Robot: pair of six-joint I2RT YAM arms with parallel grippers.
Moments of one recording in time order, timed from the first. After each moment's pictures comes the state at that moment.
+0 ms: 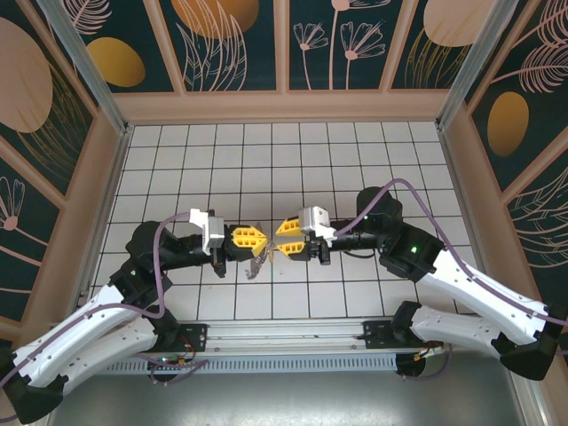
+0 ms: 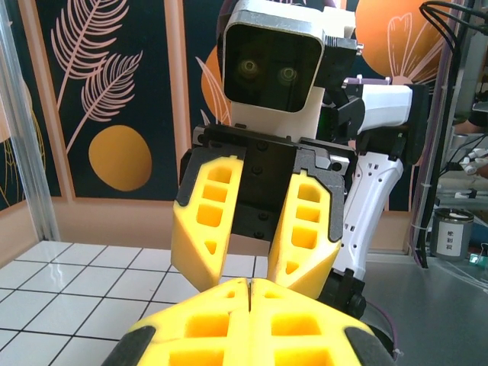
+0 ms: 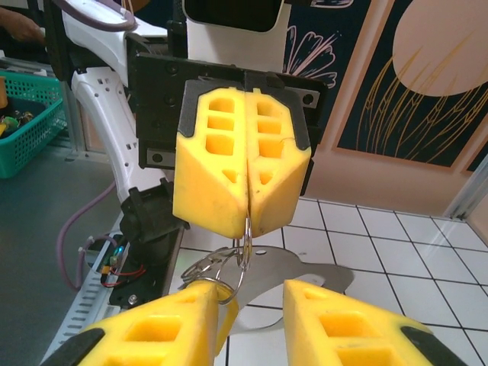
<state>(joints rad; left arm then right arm) -0.81 0.68 0.65 0.20 0.65 -0.12 0.96 0.93 0.98 -0.21 -0.63 -0.32</state>
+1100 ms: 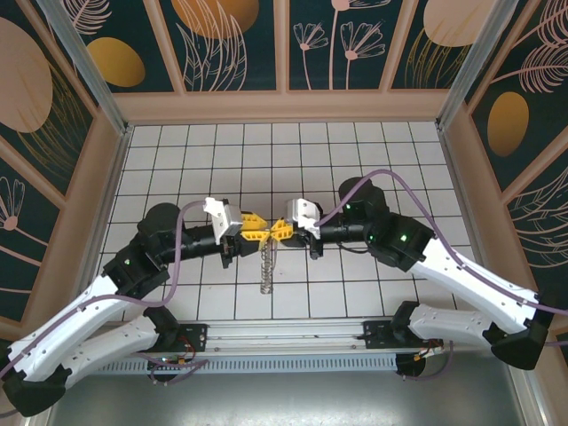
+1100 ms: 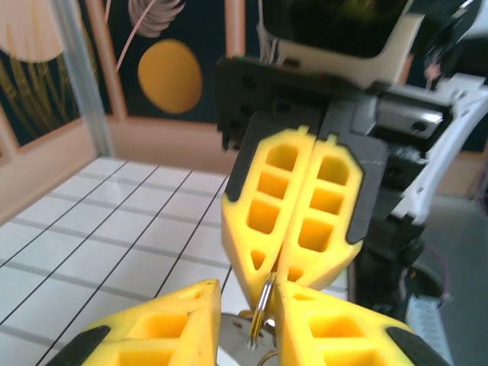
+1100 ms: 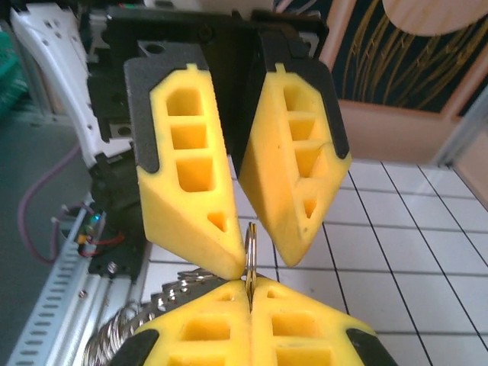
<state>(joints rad) -0.82 0.77 0.86 -0.23 0.48 0.05 0.97 1.05 1.10 -0.39 -0.51 -0.38</state>
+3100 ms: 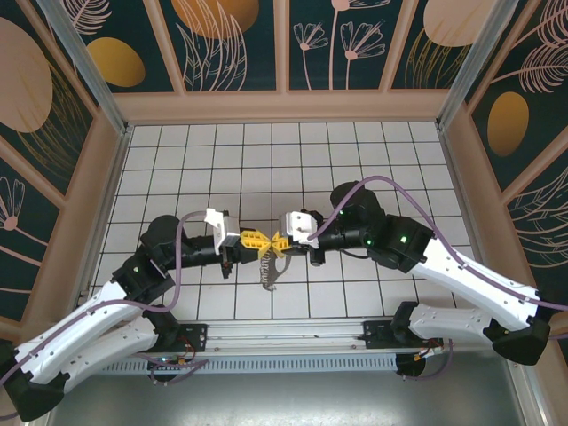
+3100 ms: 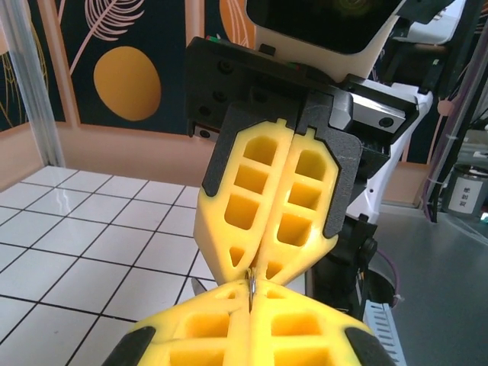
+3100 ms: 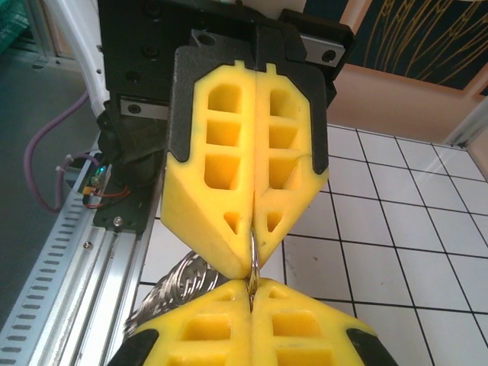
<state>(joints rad) -0.81 0.71 0.69 -0.02 0.61 -0.05 1.02 1.05 1.12 -0.51 -0.46 -0.48</state>
